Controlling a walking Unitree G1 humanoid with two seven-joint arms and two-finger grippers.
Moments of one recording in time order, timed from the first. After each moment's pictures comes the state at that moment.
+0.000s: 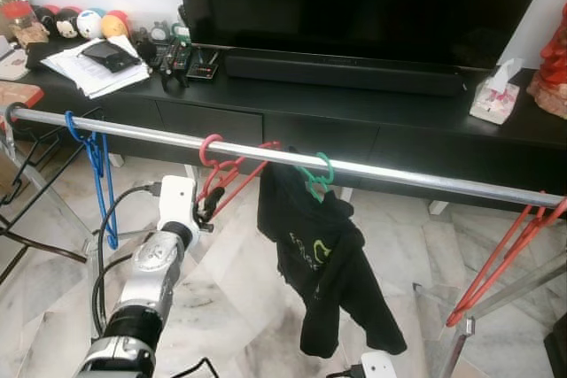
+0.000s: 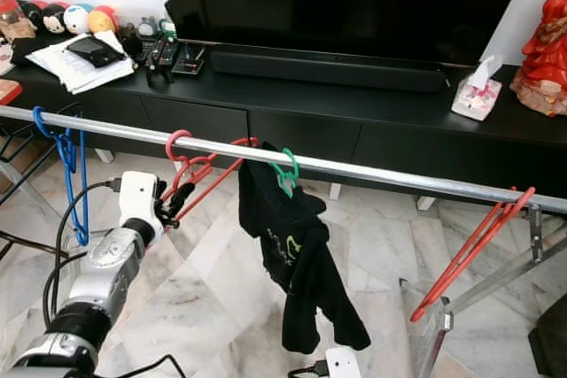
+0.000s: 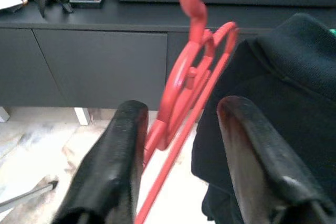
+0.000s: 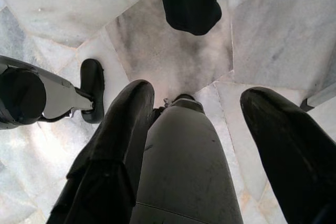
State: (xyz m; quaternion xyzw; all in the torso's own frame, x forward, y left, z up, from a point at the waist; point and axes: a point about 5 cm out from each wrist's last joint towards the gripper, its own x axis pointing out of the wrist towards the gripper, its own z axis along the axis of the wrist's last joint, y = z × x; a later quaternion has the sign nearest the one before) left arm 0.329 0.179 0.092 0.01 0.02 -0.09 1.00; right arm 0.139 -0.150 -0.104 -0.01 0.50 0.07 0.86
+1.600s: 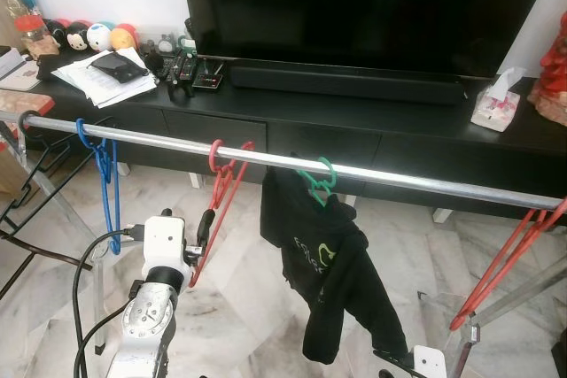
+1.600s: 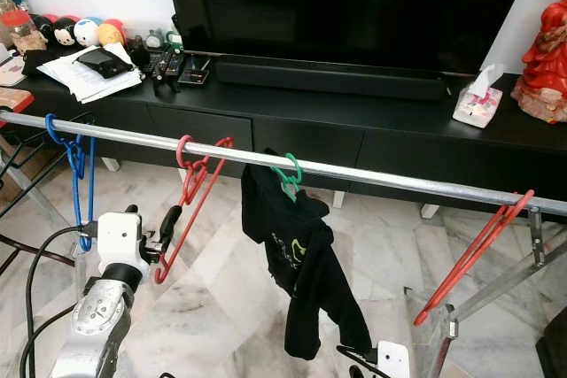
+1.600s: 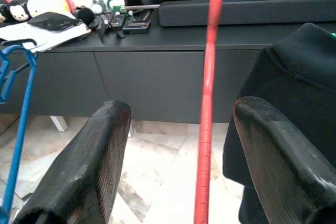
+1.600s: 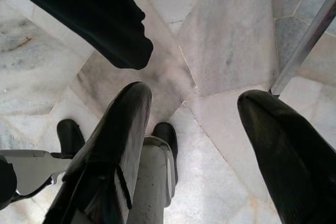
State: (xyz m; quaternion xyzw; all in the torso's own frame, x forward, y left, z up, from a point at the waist) left arm 0.267 0.174 0.084 0.05 -0.01 -0.01 1.00; right arm 0.144 -0.202 -0.098 0.08 0.48 -0.08 0.87
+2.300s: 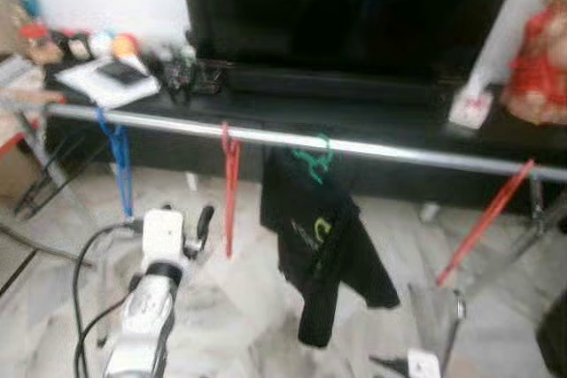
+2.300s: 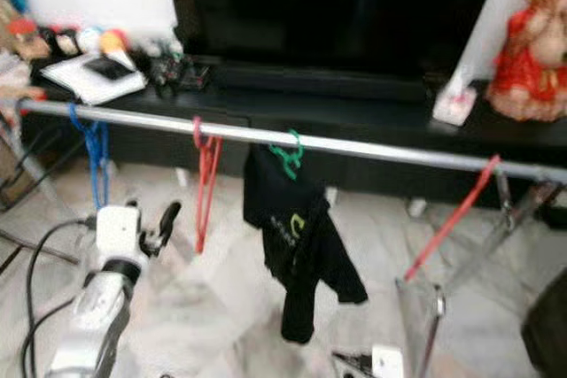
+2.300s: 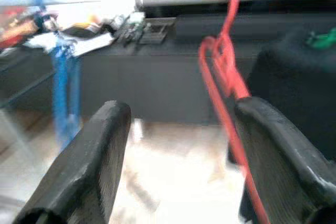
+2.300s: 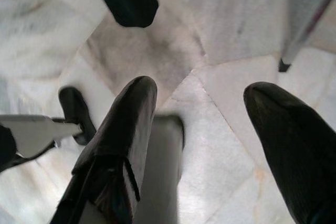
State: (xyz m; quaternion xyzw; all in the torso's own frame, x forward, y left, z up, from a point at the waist) left arm 0.273 0.174 0.089 0.04 -0.02 -0.01 1.00; right arm 0.140 -0.201 -0.099 0.07 0.48 -0.07 0.87
